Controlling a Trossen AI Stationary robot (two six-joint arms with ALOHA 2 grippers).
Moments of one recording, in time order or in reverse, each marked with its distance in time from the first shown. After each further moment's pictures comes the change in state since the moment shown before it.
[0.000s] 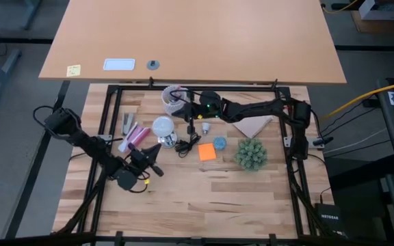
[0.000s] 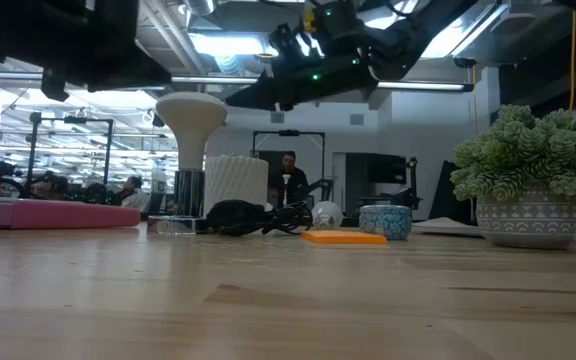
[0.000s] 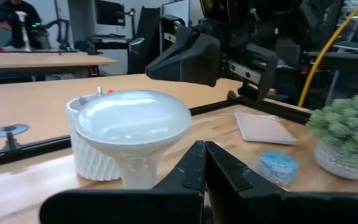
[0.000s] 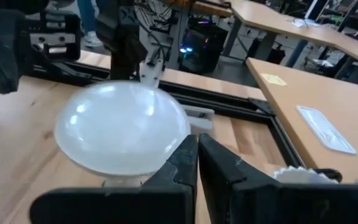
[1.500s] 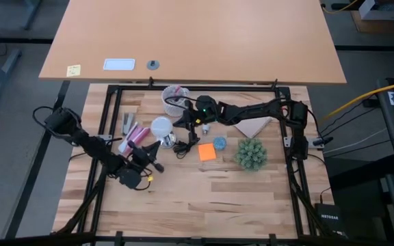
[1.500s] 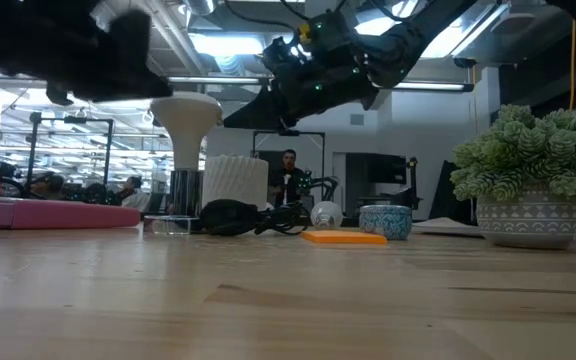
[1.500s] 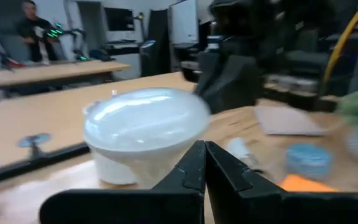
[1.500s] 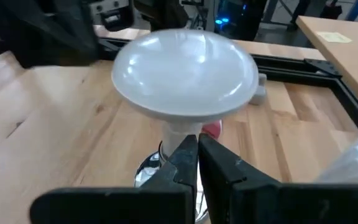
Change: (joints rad) left arm 0.035 0.000 -0.008 -0.099 0.000 -0.018; right arm 0.010 0.032 0.000 -0.109 -0.093 0.089
